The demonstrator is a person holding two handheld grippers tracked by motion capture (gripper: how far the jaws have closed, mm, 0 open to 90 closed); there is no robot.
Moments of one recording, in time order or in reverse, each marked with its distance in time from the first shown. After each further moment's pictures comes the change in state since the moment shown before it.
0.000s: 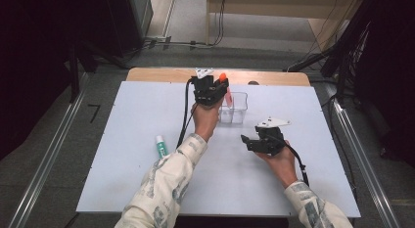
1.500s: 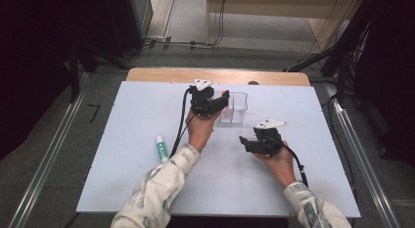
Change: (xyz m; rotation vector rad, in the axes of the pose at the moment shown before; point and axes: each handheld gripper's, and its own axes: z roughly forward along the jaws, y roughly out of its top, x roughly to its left) left arm 0.005 -0.023 -0.020 0.043 0.017 0.075; right arm 0.004 -0.002 0.005 0.018 0.001 -0.013
